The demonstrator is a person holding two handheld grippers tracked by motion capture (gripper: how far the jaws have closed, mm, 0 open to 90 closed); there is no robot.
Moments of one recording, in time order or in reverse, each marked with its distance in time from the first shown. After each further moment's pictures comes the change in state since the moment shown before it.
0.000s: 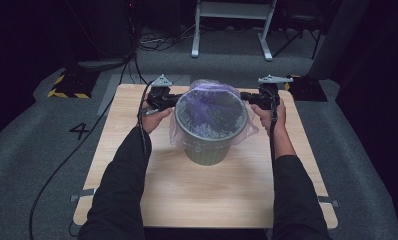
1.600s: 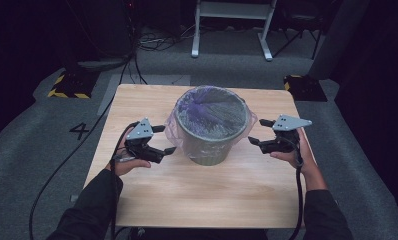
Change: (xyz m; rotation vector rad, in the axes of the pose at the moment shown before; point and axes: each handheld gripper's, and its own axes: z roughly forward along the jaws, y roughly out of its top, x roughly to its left) left arm -0.089 -0.078 -0.090 0.016 -0.076 0.239; right arm 0.034 -0.081 -0.086 -0.021 0.107 -0.413
